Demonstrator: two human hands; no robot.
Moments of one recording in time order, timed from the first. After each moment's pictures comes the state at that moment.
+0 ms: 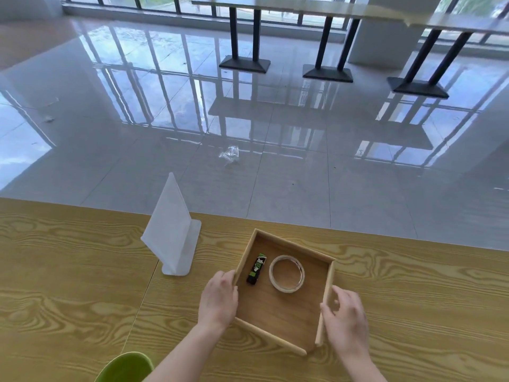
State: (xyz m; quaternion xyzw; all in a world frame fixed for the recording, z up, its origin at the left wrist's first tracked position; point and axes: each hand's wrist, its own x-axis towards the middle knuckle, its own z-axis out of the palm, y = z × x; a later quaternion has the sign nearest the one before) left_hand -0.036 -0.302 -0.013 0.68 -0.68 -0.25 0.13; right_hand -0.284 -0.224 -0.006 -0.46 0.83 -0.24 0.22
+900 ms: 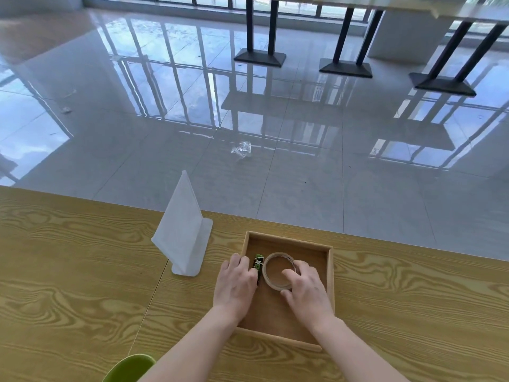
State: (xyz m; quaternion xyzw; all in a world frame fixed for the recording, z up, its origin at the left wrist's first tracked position) left_hand -0.045 -0.337 -0.011 0.58 -0.81 -0.06 -0.03; right_hand -0.222 -0.308 -0.023 -0.69 0.69 -0.10 0.18
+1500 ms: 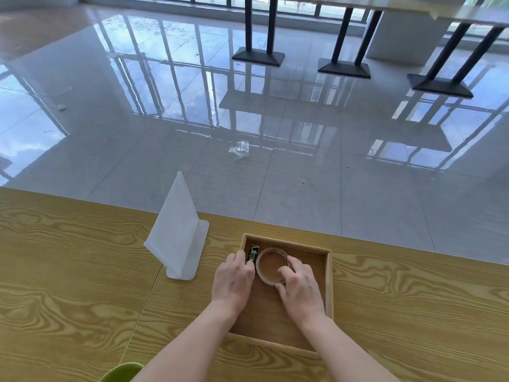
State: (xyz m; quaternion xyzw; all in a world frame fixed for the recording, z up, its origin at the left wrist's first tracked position) left_hand -0.050 -0.356 -0.017 0.60 -0.80 -0.07 0.00; right_hand -0.213 -0.323 -0.026 -0.69 0.70 -0.13 0.17
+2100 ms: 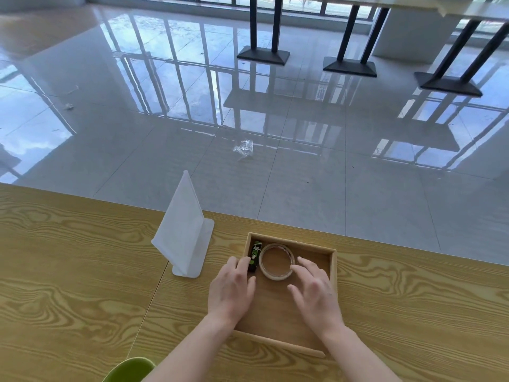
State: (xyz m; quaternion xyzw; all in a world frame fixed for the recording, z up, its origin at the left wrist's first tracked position) left_hand -0.034 -0.336 -0.020 0.65 -0.72 -0.18 0.13; right_hand -0.232 -0.308 -0.016 -0.68 0.69 -0.18 0.17
